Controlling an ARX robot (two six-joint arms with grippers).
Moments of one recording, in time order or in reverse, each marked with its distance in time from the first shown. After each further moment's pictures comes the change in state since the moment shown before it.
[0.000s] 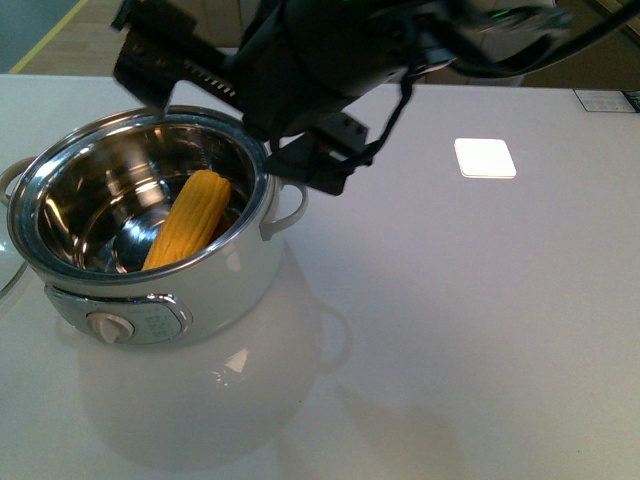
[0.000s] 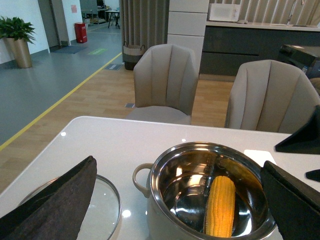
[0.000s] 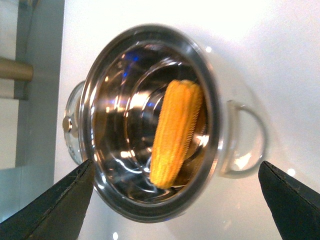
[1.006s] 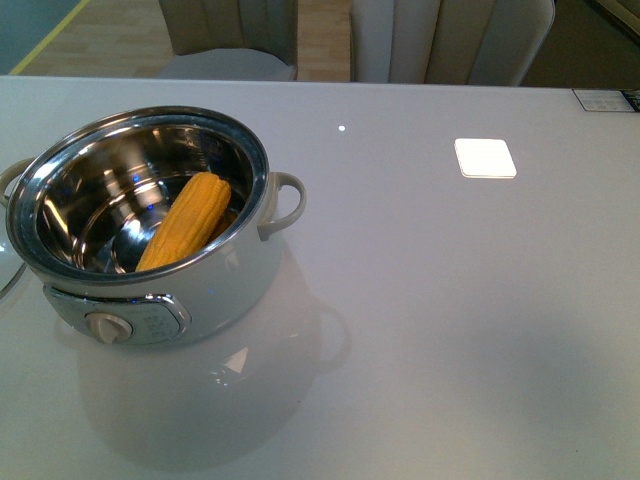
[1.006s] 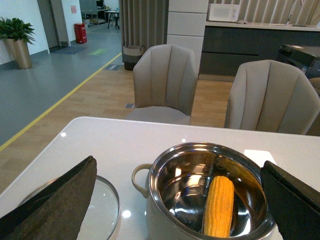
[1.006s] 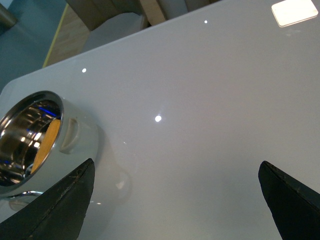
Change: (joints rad) left arm 0.000 0.000 0.000 0.000 0.000 0.000; right arm -0.446 -1.212 -0.897 -0.079 0.084 -0.363
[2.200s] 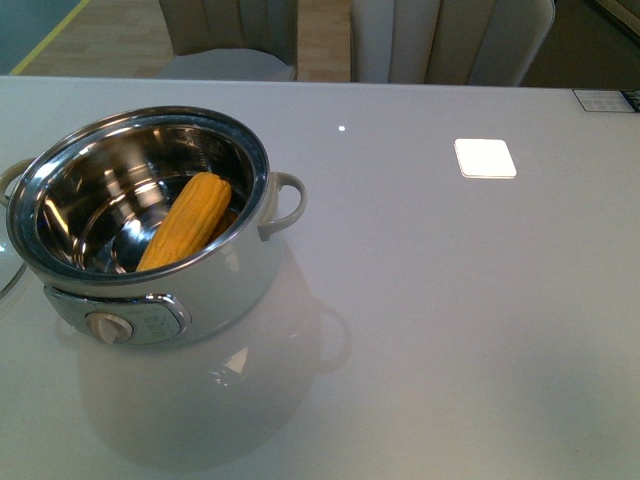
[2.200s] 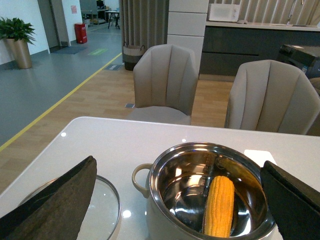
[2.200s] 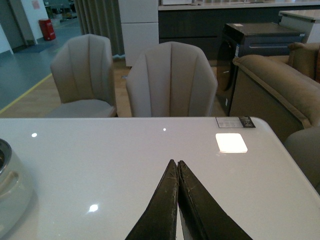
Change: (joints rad) left arm 0.000 0.000 0.000 0.000 0.000 0.000; right arm -0.114 -0.473 -0.243 0.201 0.064 -0.364
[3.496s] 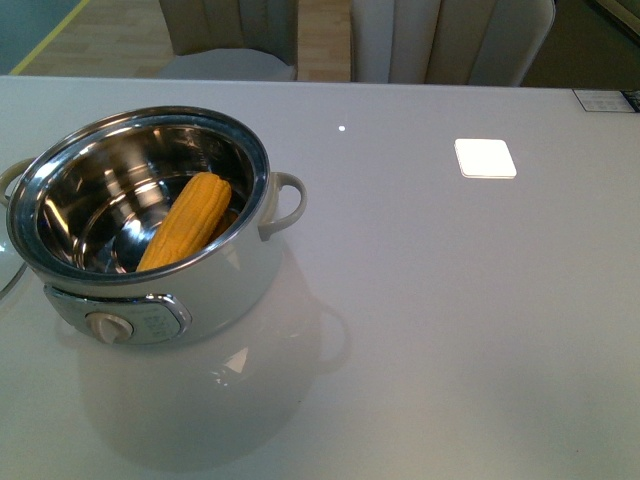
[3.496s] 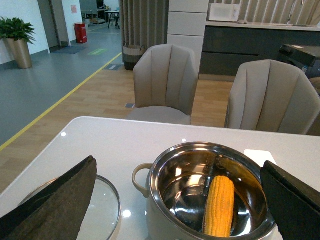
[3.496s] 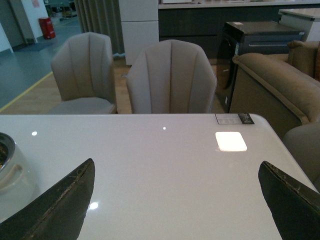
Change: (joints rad) left arm 0.000 0.000 0.000 0.000 0.000 0.000; right arm 0.000 -0.207 0.000 -0.213 0.000 -0.001
